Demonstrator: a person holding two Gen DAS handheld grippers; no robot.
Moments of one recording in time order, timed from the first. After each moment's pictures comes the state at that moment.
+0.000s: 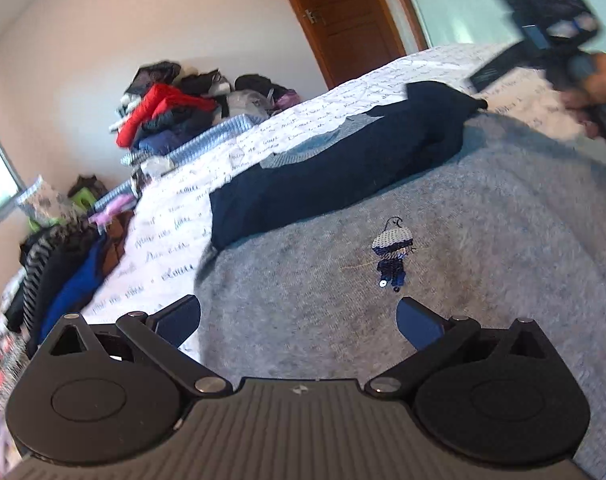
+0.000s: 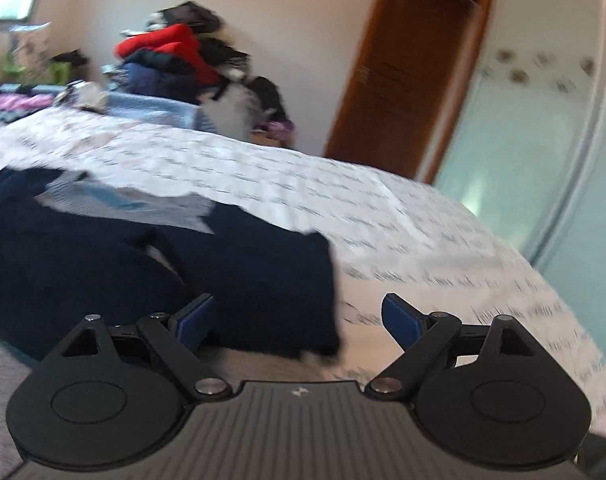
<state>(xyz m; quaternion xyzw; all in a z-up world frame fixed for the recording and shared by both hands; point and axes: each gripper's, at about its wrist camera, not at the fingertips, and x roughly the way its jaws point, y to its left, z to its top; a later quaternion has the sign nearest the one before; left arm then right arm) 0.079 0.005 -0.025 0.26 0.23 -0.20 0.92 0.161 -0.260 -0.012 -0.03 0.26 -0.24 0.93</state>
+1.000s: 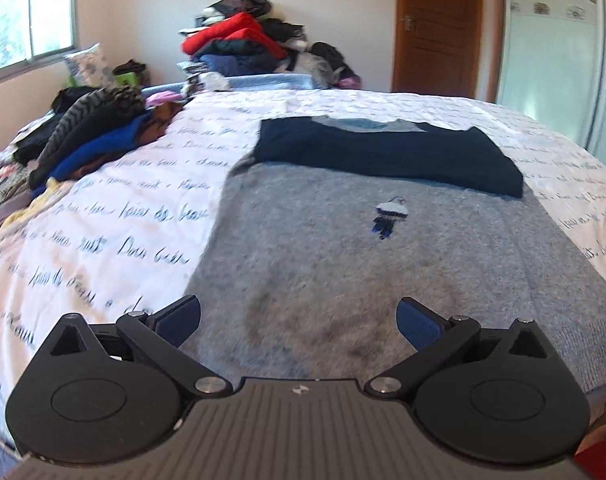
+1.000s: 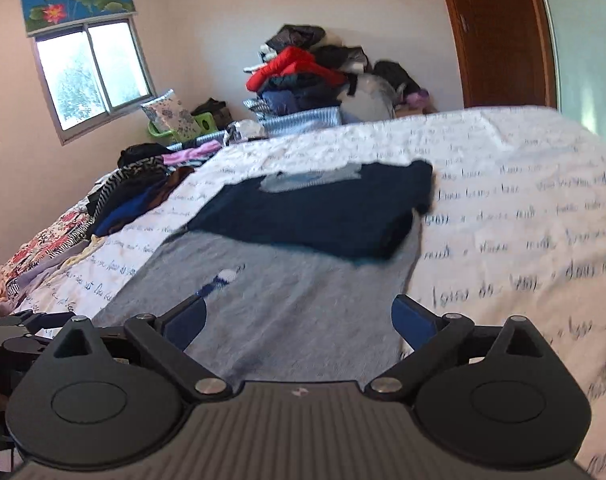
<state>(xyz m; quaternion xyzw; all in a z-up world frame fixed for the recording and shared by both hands) 0.002 0.069 -0.020 0.06 0.31 -0.12 0.94 -0.057 -0.241 0.034 0.15 0.28 0.04 0.95</state>
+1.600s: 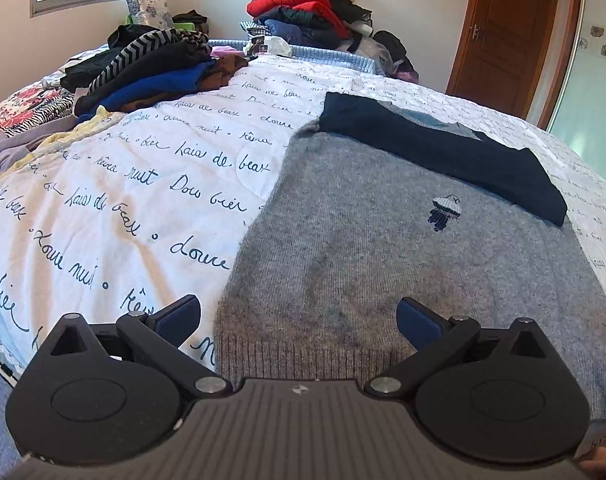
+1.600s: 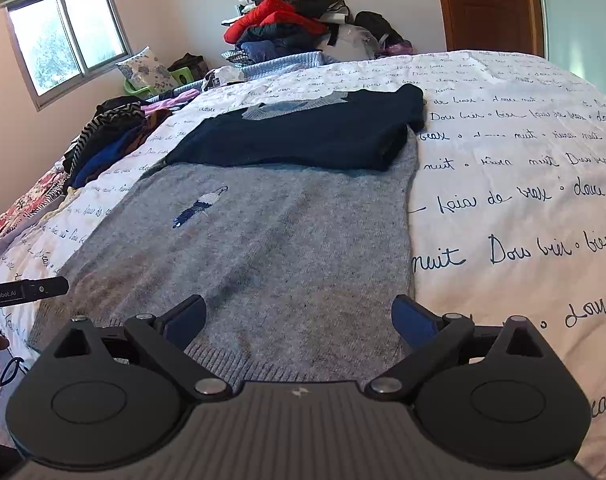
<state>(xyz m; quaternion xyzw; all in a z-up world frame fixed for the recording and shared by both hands) 0.004 0.102 -0.026 -0.02 0.35 -0.06 0.93 -0.067 -0.222 -0.012 0.14 0.34 0.02 0.93</state>
